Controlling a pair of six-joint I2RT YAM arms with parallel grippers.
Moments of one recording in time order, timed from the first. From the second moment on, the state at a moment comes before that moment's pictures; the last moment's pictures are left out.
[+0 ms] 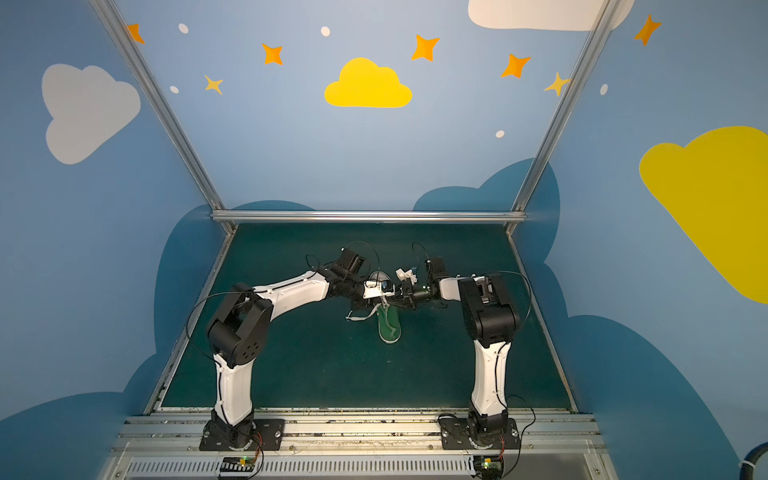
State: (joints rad) left arm -0.60 2.01 1.42 -0.39 0.45 0.88; right arm 0.28 2.08 1.16 -0.12 -1.30 0.58
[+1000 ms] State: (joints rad) left arm -0.58 1.97 1.38 -0.37 0.46 0.84; right arm 0.29 2.08 1.16 -0.14 -1.29 0.56
